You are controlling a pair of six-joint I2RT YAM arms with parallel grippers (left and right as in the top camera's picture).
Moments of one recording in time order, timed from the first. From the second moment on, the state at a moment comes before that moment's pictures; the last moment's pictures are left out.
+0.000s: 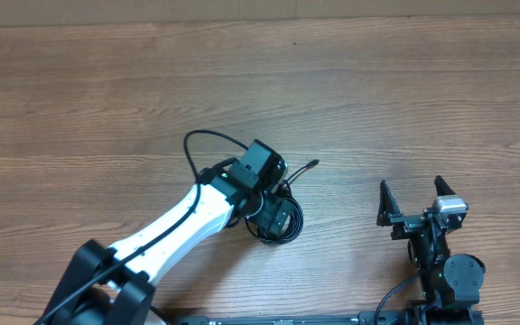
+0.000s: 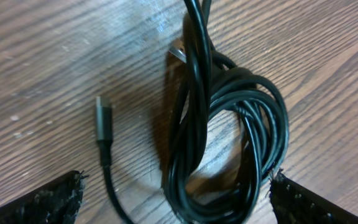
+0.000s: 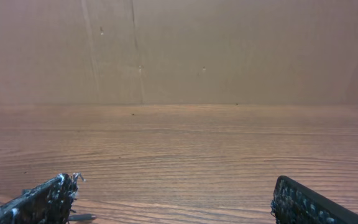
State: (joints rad) left arm -0.65 1.61 0.96 -0.64 0.13 -0.18; right arm 0.00 0.01 0.02 -0.03 -0.09 0.04
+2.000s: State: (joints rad) left arm -0.64 1.74 0.98 -0.51 -0.01 -0.32; right arm 0.00 0.01 0.02 -0.03 -0.09 0.04
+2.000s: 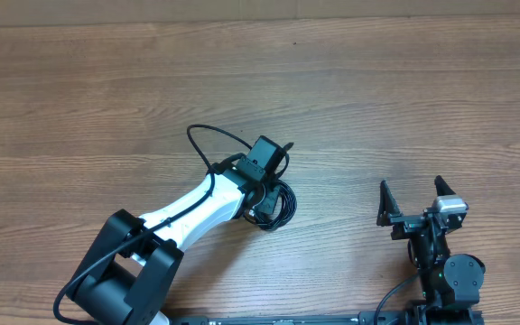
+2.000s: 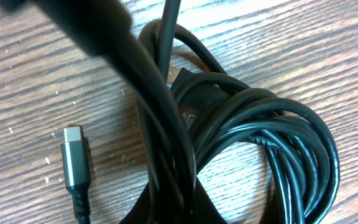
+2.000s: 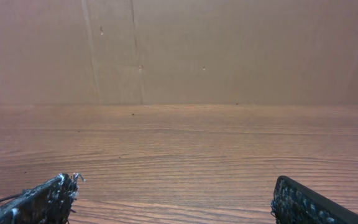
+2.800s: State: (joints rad) left arm -0.59 1.75 1.23 -0.76 -0.12 -0.96; right arm 0.00 0.01 0.02 -0.03 -0.09 0.04
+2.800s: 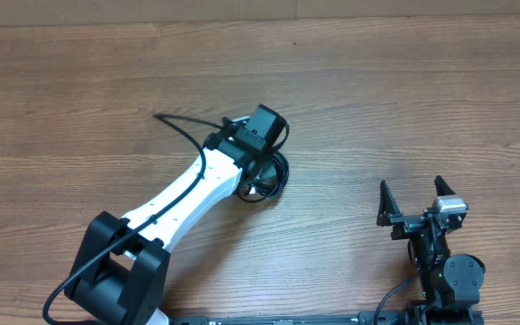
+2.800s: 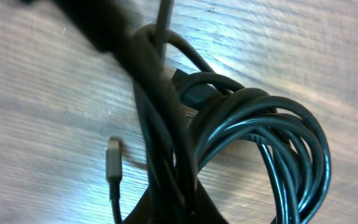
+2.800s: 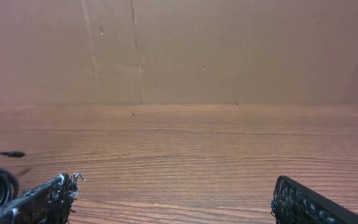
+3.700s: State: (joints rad) left arm -0.57 1.76 1.24 -0.65 -0.06 0.46; right arm 0.00 0.01 0.02 -0.03 -0.09 0.04
